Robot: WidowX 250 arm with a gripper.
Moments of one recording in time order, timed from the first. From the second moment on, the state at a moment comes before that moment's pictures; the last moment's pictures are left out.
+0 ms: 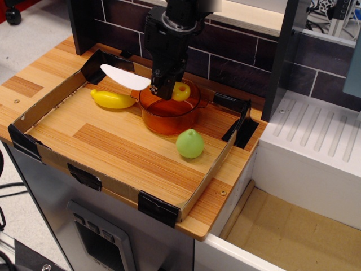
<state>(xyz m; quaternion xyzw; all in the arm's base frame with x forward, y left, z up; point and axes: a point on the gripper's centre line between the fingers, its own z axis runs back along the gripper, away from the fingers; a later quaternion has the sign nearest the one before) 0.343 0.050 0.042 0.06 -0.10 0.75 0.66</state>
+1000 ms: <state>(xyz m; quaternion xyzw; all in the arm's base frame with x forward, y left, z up) 0.312 0.060 0.127 -0.01 -0.08 0.74 0.67</state>
